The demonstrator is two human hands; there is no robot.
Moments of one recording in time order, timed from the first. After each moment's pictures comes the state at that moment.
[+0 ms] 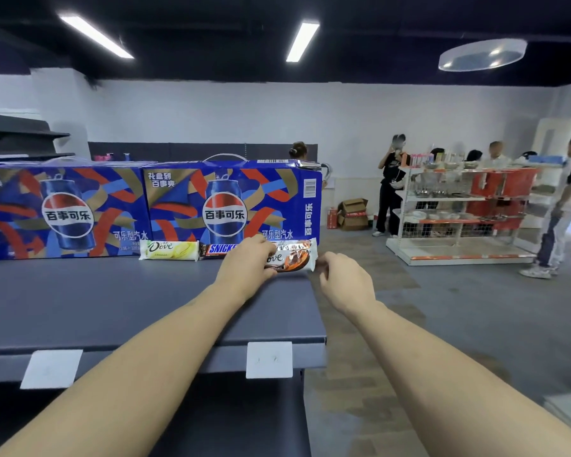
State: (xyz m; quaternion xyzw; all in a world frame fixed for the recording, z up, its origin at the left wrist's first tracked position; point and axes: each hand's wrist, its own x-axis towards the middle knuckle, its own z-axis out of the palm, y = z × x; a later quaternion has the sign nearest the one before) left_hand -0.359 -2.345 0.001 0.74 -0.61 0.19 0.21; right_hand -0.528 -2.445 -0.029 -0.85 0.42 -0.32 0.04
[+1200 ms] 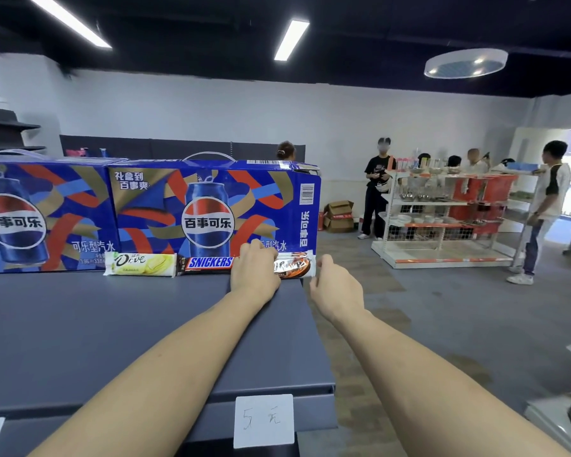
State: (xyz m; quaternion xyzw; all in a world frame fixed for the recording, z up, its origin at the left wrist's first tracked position) left_hand -0.341 -2.438 -0.015 0.80 -0.54 0.14 0.24; right_hand -0.484 -2.492 -0.030 -0.82 0.50 -0.28 0.08
